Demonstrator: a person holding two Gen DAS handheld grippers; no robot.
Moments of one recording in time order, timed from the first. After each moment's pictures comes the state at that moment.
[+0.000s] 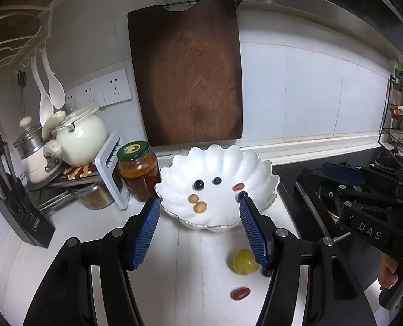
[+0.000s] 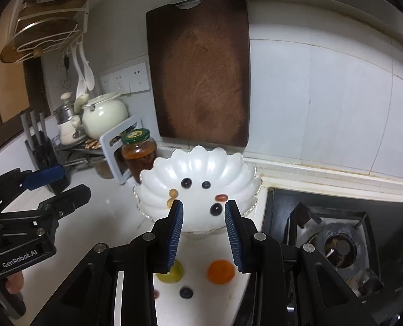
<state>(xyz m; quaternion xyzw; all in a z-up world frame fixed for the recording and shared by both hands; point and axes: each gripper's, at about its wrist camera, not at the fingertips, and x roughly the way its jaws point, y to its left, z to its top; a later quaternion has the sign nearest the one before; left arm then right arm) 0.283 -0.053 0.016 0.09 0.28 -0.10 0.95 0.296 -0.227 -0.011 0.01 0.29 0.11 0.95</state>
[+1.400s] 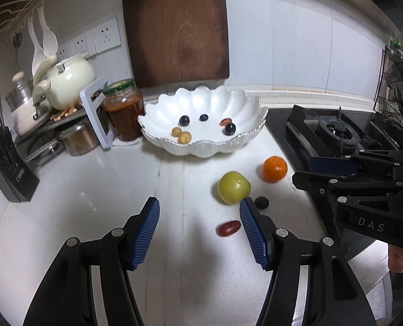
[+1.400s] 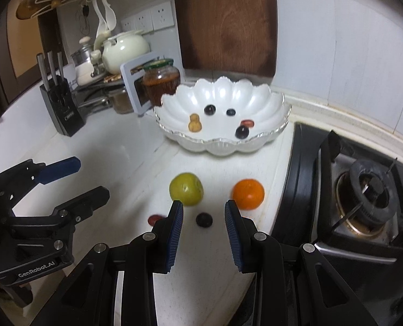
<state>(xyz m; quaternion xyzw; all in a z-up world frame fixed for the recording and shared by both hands) 0.236 -0.056 -0.076 0.09 0.35 -0.11 0.92 0.261 -0.218 -0.095 -0.01 0.40 0.17 0.90</state>
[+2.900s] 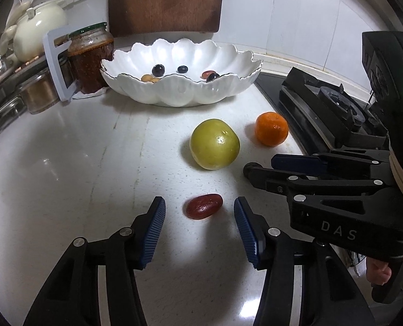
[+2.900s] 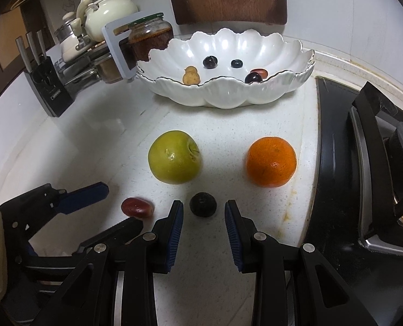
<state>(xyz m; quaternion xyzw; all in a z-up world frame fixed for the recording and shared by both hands) 0.269 -0.073 -0.159 0.04 0.42 -0.15 0.89 0.302 -0.209 -0.168 0.01 0.46 0.18 0.87</state>
